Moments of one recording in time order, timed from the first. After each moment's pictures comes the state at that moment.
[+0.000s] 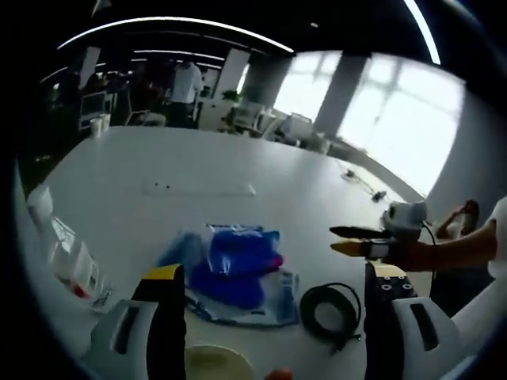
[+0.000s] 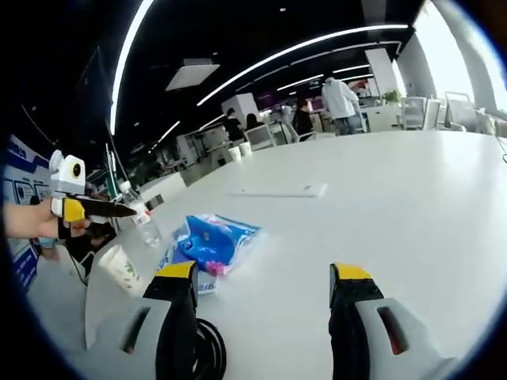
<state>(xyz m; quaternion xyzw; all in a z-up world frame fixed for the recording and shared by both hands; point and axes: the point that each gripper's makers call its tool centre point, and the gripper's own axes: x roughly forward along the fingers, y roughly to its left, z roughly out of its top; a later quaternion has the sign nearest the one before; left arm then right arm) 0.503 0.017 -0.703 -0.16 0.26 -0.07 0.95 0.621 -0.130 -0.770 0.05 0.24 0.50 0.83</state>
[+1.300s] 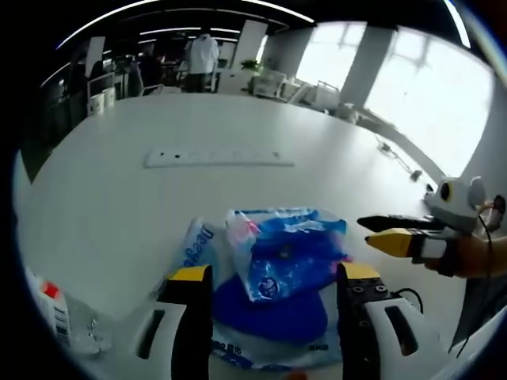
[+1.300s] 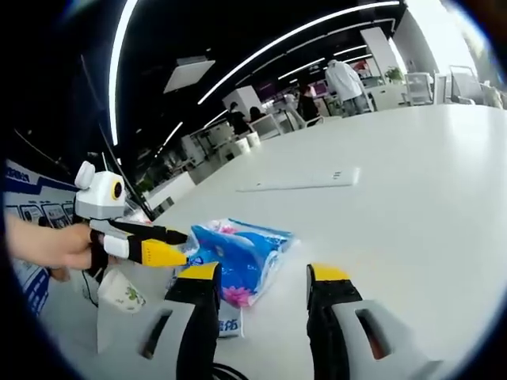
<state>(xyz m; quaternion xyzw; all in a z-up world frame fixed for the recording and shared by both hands) 0.568 0.049 -0.790 -0.14 0.35 -0.02 0.93 0.621 -0.057 -0.787 0.08 0.29 0.52 0.80</state>
